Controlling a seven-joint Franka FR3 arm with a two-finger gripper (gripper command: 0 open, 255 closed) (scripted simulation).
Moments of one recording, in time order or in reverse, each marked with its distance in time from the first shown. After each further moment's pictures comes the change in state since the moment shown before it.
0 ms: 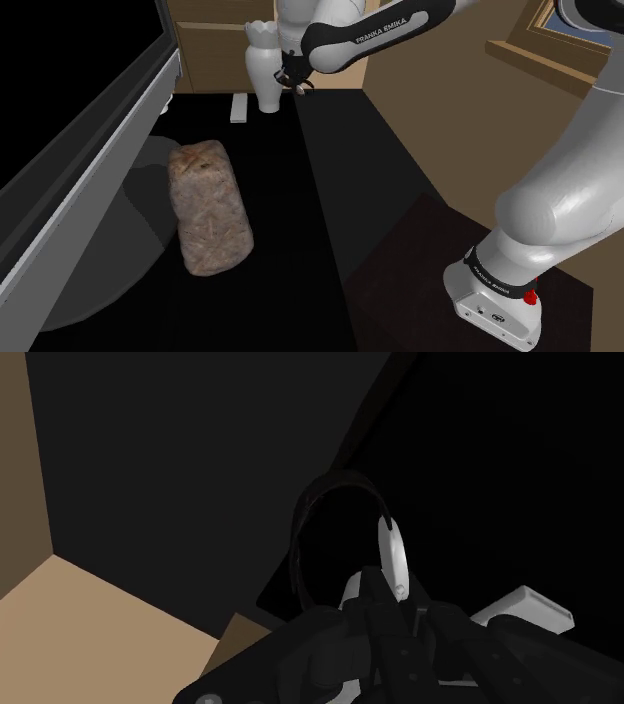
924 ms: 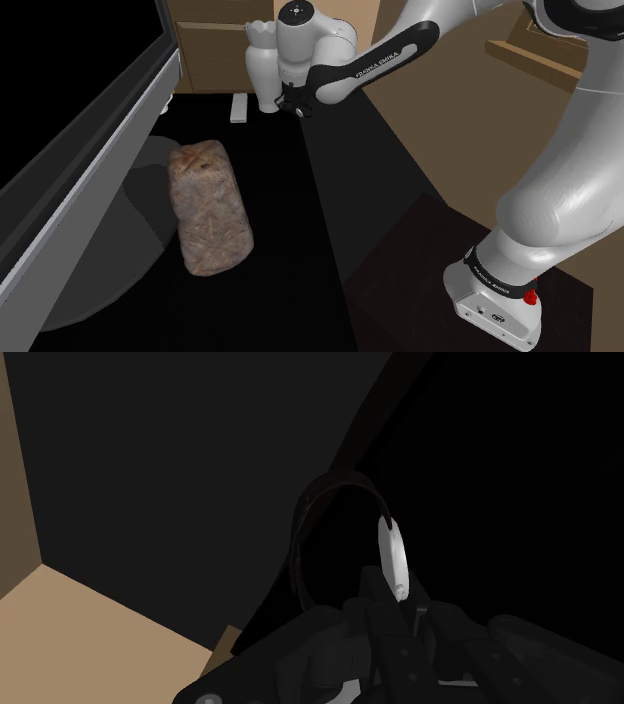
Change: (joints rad) arm 0.033 0.092 -0.043 -0.072 -0.147 0.100 0.145
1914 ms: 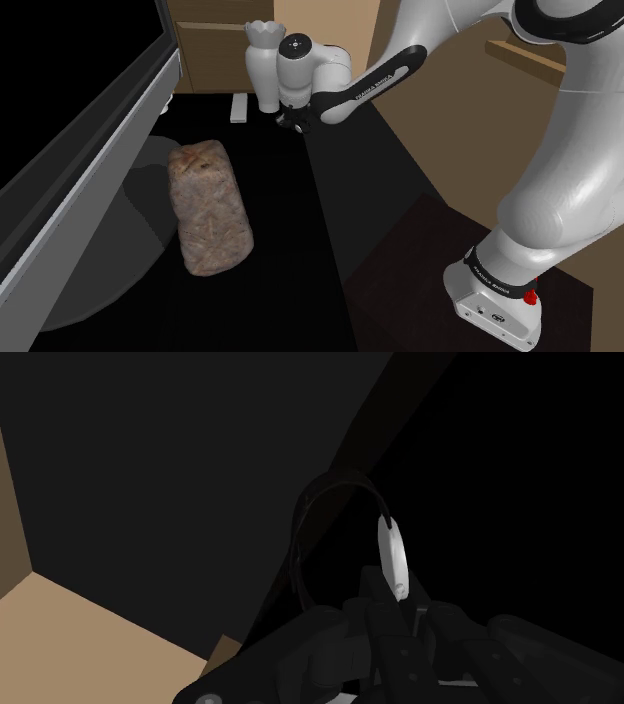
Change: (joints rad) arm 0.041 0.094 -0.053 -0.023 -0.137 0.062 0.126
